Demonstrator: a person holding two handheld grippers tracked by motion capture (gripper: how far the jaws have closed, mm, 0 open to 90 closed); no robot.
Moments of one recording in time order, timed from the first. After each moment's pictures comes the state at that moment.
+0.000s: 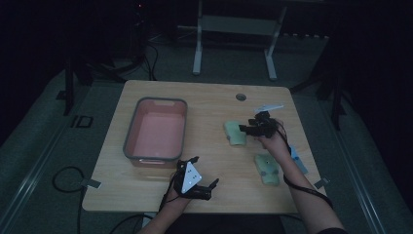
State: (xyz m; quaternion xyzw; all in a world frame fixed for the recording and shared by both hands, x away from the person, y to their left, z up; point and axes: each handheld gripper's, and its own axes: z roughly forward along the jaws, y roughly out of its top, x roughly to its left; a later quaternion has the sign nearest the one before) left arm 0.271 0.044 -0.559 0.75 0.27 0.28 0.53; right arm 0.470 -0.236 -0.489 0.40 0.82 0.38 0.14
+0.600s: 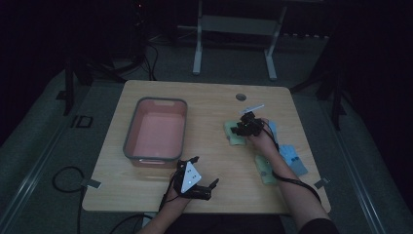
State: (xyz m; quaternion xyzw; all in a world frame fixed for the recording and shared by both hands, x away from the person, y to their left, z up) left arm 0.272 0.045 -0.559 0.75 0.27 0.27 0.53; right arm 0.502 -0.205 -0.530 0.38 0.86 0.32 0.13
